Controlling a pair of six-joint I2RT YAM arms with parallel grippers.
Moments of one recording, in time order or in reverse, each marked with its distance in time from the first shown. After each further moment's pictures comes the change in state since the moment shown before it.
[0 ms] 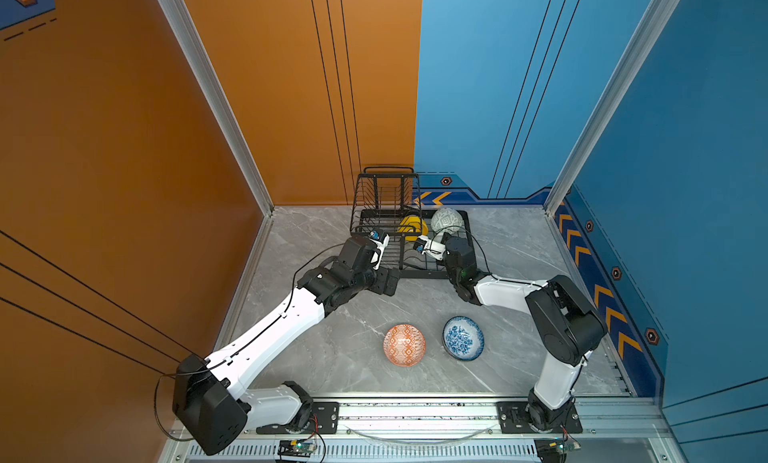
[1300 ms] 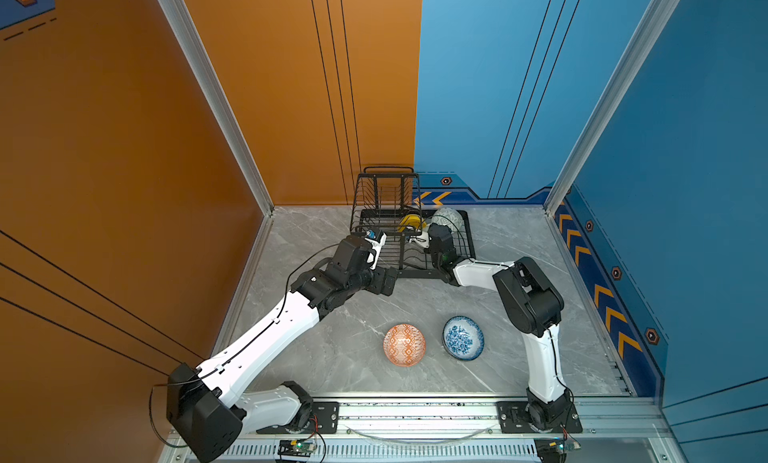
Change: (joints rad) left arm 0.010 -0.043 -0.008 -0.002 -0.001 0.007; right arm -0.006 0.299 0.316 -0.033 0.024 -0.043
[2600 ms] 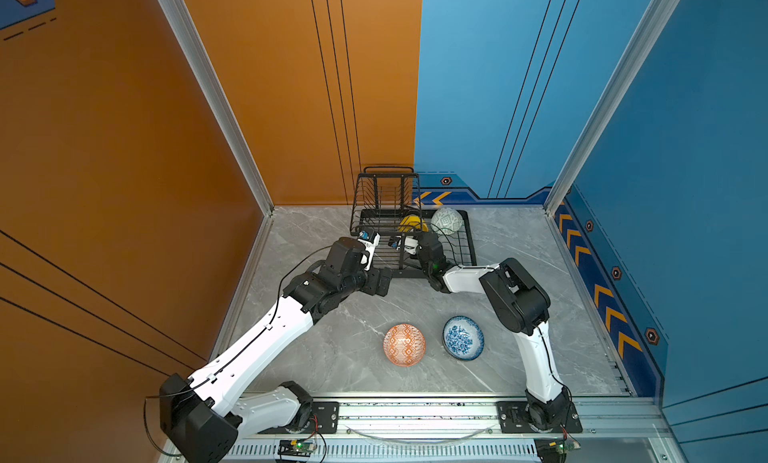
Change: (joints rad) left arm 0.023 -0.051 -0.031 -0.011 -0.006 0.000; right arm 0.066 0.075 0.004 0.118 -0.090 0.063
